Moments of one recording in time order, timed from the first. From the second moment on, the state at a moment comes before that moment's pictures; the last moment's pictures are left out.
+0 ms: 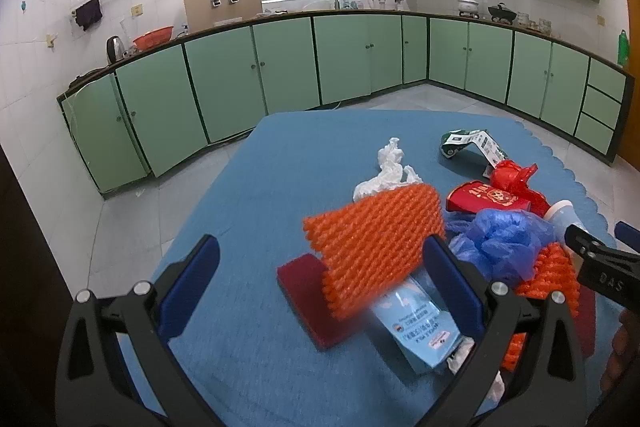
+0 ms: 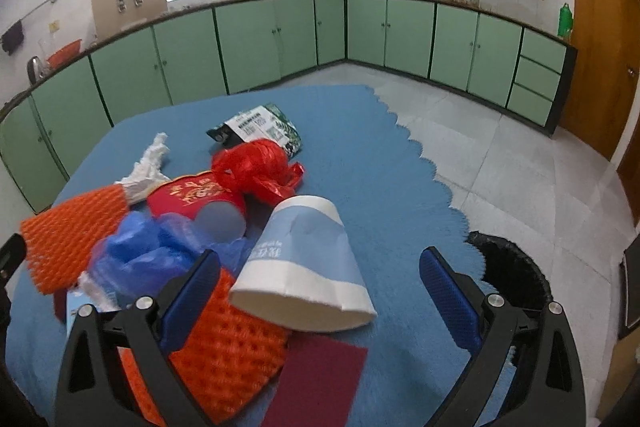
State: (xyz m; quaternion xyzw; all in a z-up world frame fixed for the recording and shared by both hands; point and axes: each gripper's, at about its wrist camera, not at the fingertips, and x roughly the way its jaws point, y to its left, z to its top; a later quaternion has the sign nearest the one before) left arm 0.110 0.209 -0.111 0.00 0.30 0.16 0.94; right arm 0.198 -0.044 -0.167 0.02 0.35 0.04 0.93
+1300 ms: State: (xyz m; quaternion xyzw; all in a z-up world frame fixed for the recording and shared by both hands) left arm 0.135 0.194 -0.128 -0.02 0.33 0.10 0.94; right arm 0.197 -0.055 -0.159 0.05 0.37 0.14 0.92
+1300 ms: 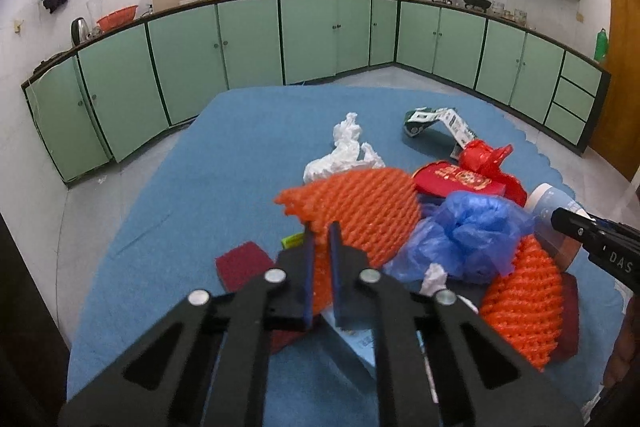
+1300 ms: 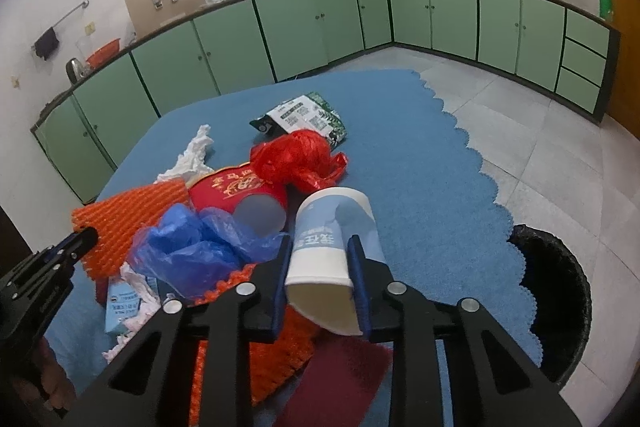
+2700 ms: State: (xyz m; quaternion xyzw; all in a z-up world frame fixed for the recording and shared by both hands) left arm 0.181 -0.090 -0.098 0.01 0.26 -0.15 0.95; right arm 0.151 -0.289 -0.106 0.11 0.29 -0.02 0.95
